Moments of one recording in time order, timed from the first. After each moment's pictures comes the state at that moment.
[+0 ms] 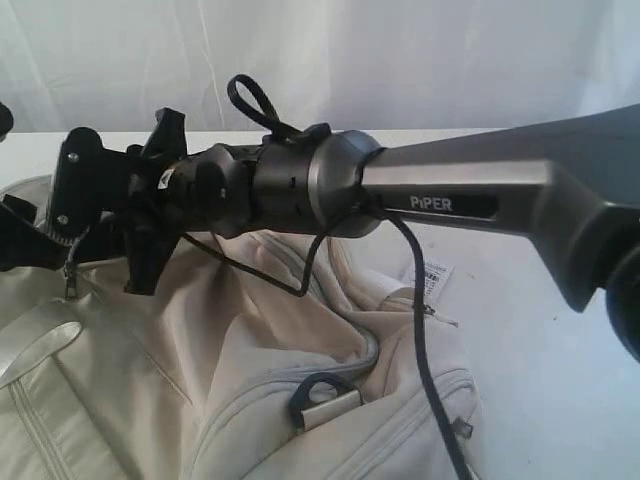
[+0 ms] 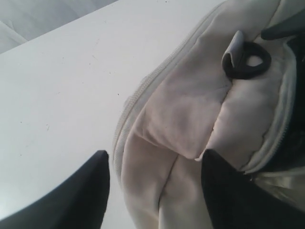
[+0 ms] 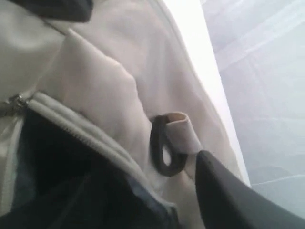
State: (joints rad) left arm -0.42 1.12 -0.66 1.08 0.66 -0.99; right arm 0.75 2.09 -1.57 0.39 0.06 -1.24
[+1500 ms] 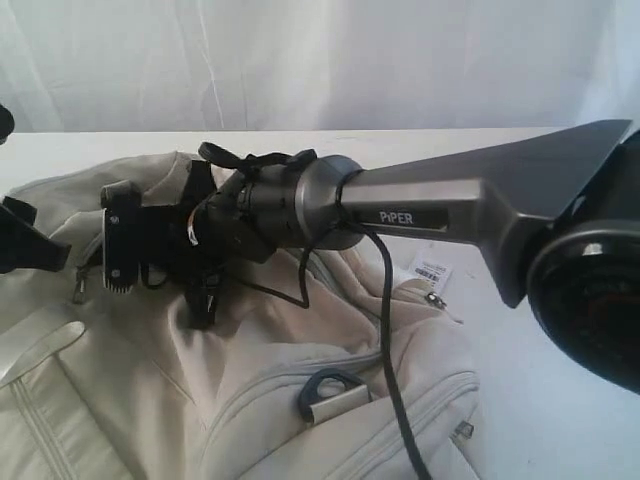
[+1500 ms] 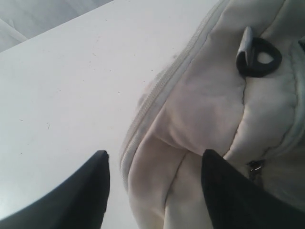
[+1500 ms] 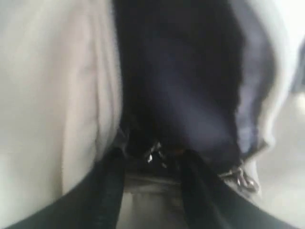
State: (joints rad) left arm -0.42 1.12 -0.66 1.08 0.67 -0.99; right arm 0.71 2.19 -1.61 -0.29 0.28 -0.69
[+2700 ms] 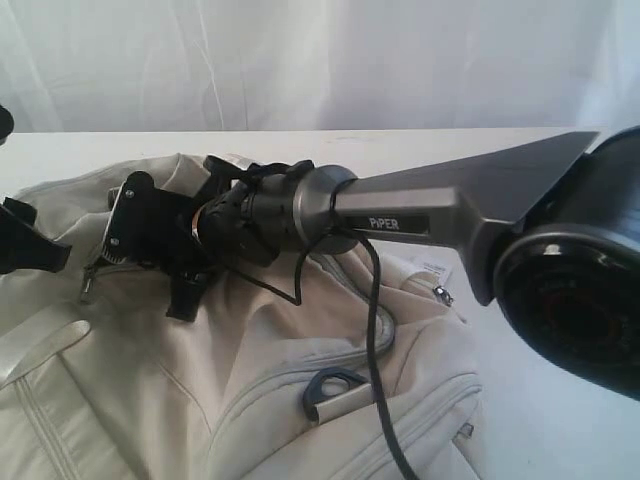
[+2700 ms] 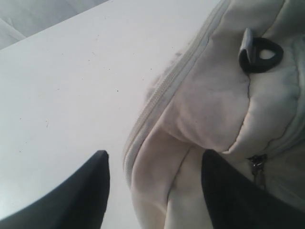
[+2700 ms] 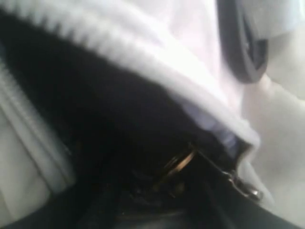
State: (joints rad) left arm -0.42 1.12 -0.66 1.07 0.67 -0.99; right arm 0.70 2.24 -1.63 -0.31 0.19 -0.40
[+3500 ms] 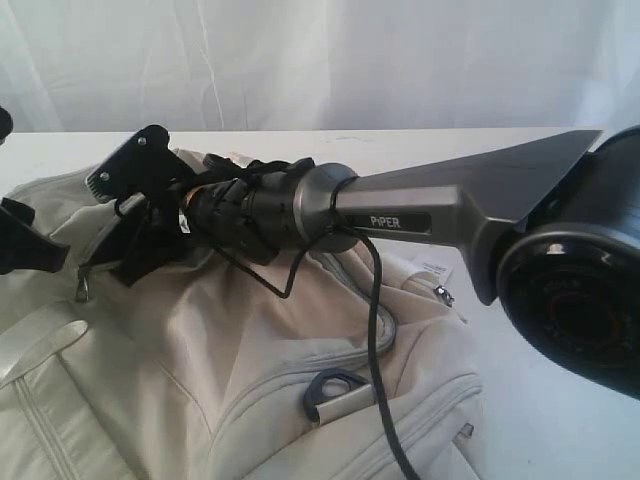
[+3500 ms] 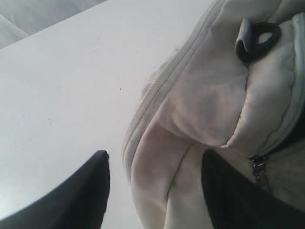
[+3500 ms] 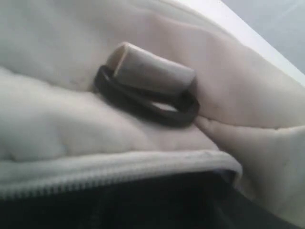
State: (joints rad) left arm -0.42 1.12 -0.66 1.07 0.68 -0.99; right arm 0.70 2.23 -1.63 -0.31 0.00 0.05
